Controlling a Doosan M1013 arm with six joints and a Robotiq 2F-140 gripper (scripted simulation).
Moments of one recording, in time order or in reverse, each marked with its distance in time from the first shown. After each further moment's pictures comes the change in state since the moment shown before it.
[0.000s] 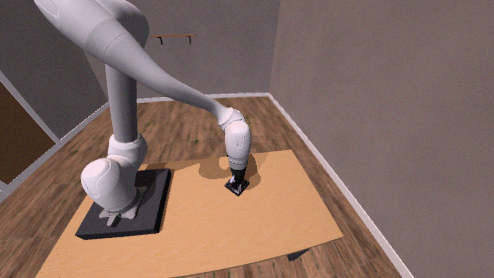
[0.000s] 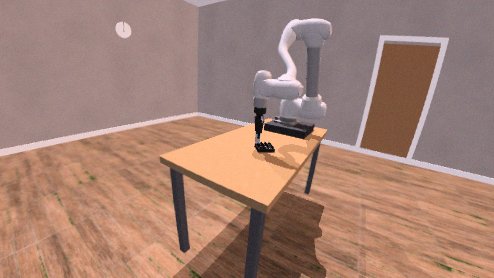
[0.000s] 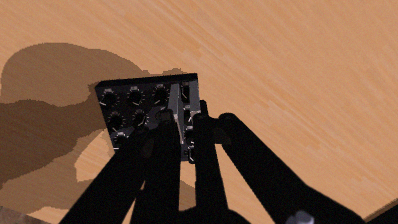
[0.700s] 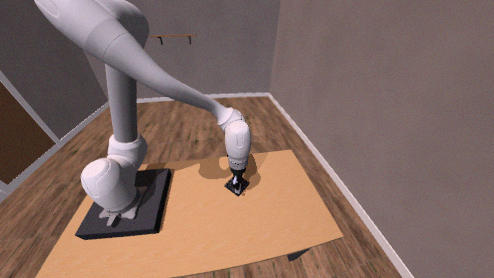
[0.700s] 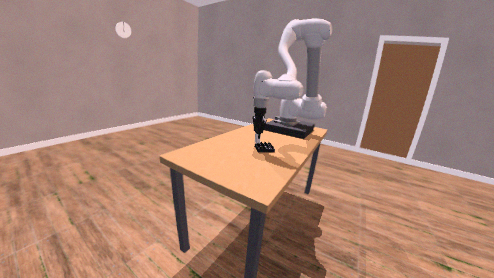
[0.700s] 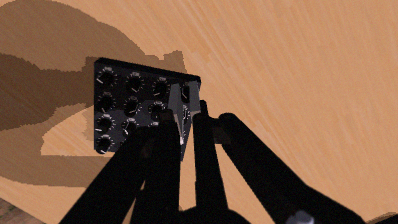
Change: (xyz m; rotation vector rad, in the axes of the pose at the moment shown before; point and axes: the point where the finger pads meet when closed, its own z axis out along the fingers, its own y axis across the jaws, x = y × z) arm 0.000 0.000 0.000 -0.003 0.002 -0.287
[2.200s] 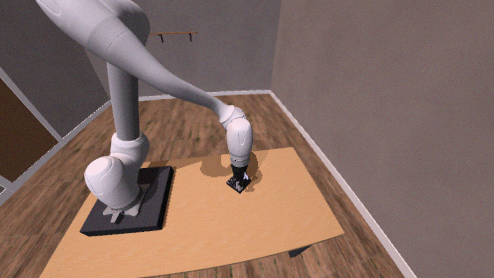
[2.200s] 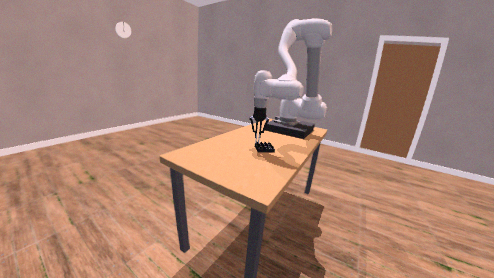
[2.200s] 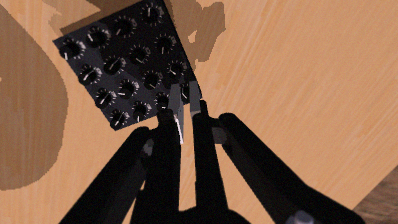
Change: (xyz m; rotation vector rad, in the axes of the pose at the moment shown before) arm 0.000 0.000 0.000 -0.001 0.000 -0.981
